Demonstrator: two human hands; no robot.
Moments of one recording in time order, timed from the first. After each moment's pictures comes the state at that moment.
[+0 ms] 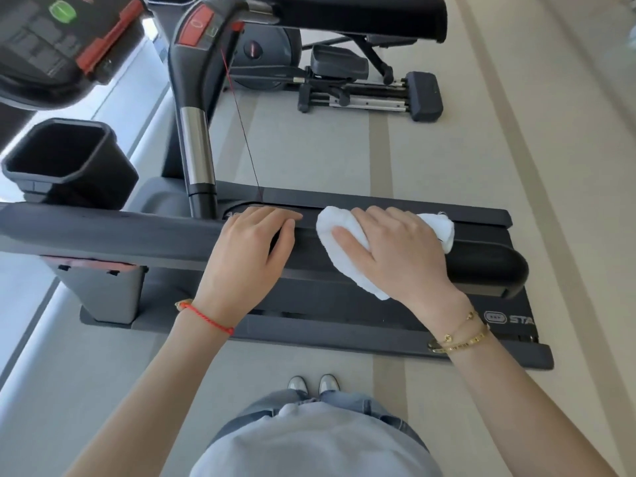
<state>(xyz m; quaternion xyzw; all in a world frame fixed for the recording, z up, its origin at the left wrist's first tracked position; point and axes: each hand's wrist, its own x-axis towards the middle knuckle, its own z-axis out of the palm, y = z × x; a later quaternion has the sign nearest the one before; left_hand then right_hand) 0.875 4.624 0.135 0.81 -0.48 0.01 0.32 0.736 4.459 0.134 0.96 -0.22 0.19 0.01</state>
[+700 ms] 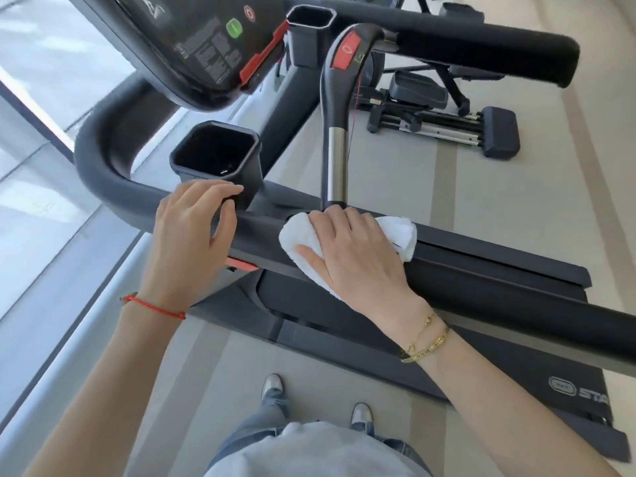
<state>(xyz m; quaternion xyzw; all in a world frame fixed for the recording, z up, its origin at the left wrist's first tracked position) 1.024 4.781 0.145 0.87 -0.37 0.16 0.30 0.898 4.590 0.139 0.99 -0.06 0.14 0.05</state>
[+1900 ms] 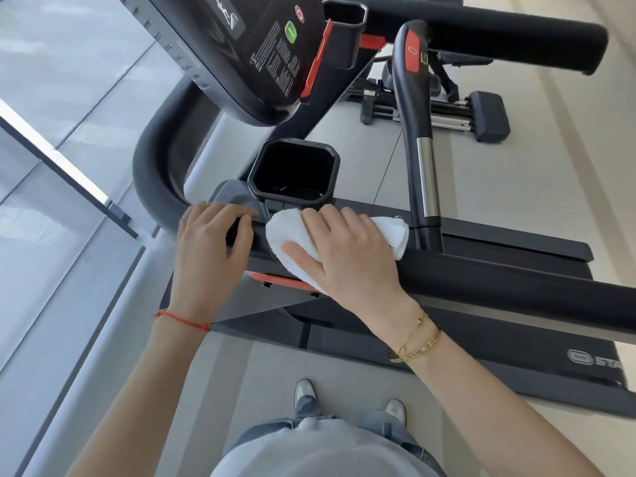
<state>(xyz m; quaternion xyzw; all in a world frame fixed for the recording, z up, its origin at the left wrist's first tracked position) 1.141 4.856 0.121 0.86 -0.36 0.12 0.35 1.020 4.702 0.134 0.97 -0.12 0.21 0.05</state>
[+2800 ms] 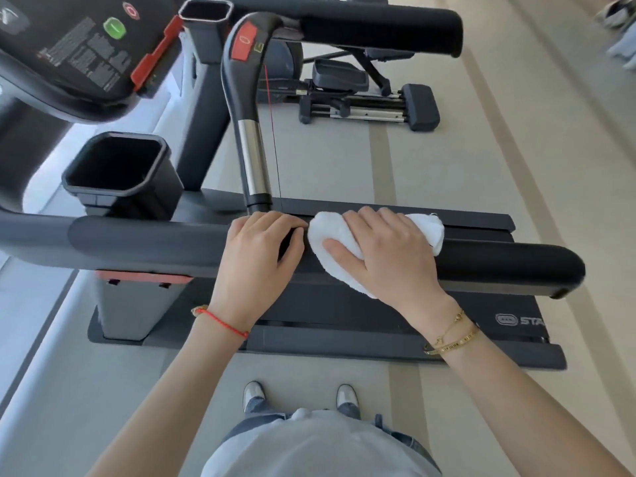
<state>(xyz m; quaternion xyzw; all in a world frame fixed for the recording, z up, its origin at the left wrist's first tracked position) 0.941 4.675 0.125 0.80 -0.50 0.06 0.32 0.806 4.525 0.128 0.95 -0.20 0.22 0.05</state>
